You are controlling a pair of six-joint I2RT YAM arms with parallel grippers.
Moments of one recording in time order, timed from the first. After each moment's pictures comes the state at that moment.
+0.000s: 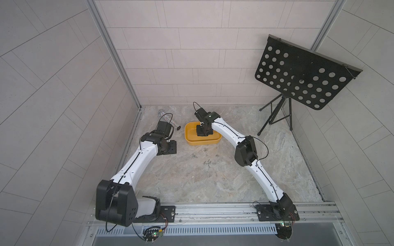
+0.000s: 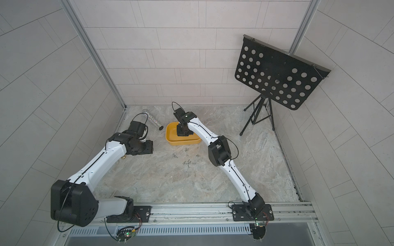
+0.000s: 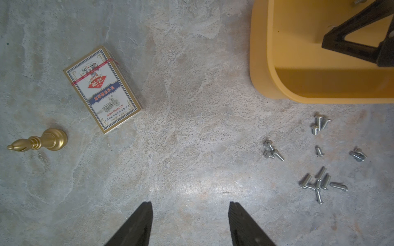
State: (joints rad) left arm -0.19 1.32 1.04 -0.92 -0.03 -0.28; right arm 0.62 2.69 2.66 -1.16 -0.04 0.56
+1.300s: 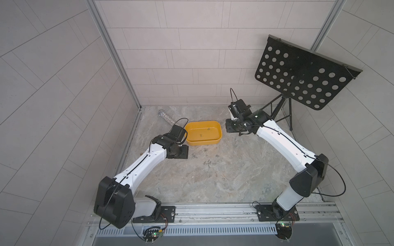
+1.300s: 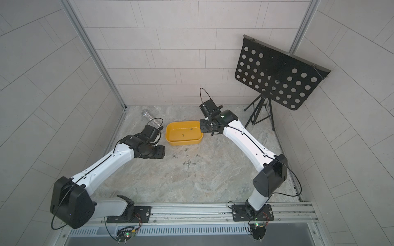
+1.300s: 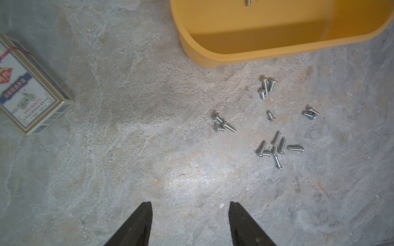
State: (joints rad) left arm -0.45 1.33 1.03 -0.91 0.00 -0.39; right arm 0.54 1.61 1.63 -1.02 0.13 0.45
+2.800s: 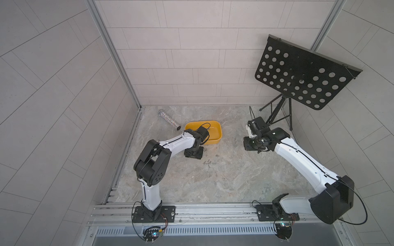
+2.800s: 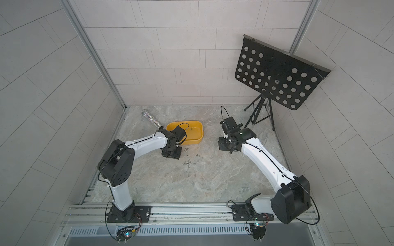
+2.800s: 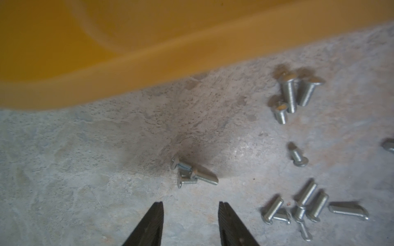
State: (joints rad) left arm -0.60 1.87 1.27 -0.90 -0.08 -0.45; right arm 0.39 1.33 1.20 -0.98 0.04 0.37
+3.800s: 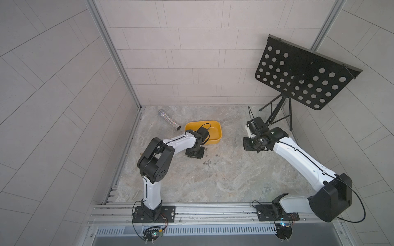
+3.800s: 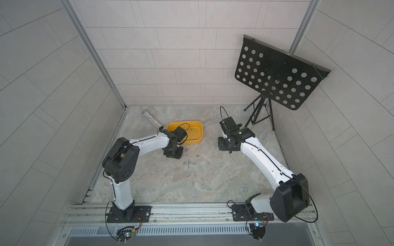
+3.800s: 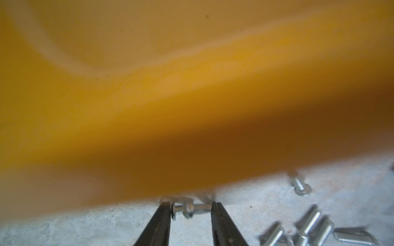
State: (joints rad) left arm -0.59 1.92 1.27 -0.83 -0.06 -0.43; right arm 0.39 1.34 1.20 -0.98 0.03 0.37
